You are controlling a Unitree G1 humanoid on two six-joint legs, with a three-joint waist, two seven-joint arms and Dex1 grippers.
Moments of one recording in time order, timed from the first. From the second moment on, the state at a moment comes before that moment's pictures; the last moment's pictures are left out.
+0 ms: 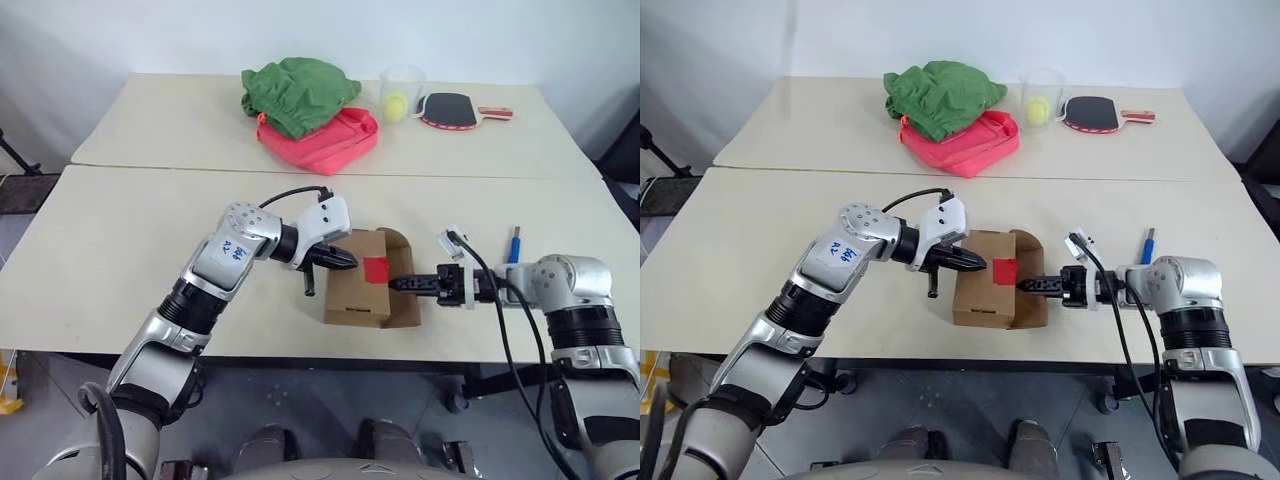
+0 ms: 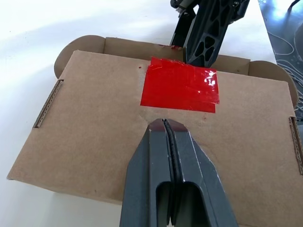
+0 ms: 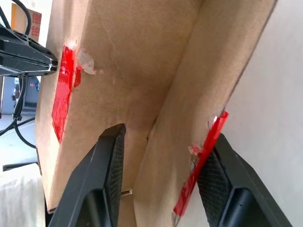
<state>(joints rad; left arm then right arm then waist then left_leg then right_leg) -0.89 0.40 -0.37 0.14 -0.08 0.63 -1.06 -0.71 -0.63 0.00 0.39 0.69 1.35 0.93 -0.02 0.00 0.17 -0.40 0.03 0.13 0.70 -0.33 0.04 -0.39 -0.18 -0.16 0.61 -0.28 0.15</state>
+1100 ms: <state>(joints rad) -0.85 0.06 -0.39 0.32 -0.08 0.38 -0.93 -0.83 -1.21 0.05 0.24 1.00 1.61 0.73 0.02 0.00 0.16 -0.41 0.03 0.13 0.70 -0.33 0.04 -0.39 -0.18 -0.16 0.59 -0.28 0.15</state>
